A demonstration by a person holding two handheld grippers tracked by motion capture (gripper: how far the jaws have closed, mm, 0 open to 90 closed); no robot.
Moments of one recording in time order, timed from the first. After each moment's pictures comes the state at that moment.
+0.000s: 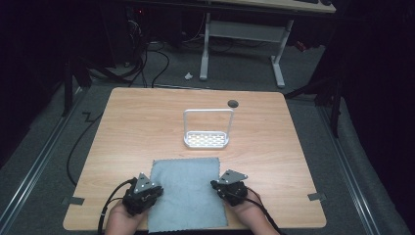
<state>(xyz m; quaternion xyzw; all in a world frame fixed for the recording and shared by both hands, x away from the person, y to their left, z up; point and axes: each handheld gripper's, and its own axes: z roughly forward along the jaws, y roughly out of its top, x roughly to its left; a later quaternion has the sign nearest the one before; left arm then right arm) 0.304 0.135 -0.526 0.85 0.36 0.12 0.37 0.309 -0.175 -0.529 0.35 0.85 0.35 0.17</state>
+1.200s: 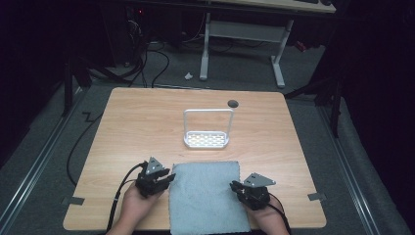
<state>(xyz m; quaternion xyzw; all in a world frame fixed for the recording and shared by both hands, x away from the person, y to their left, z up) 0.362 0.111 -0.525 0.82 0.40 0.13 0.40 0.291 -0.228 -0.521 0.40 0.82 0.37 0.19</state>
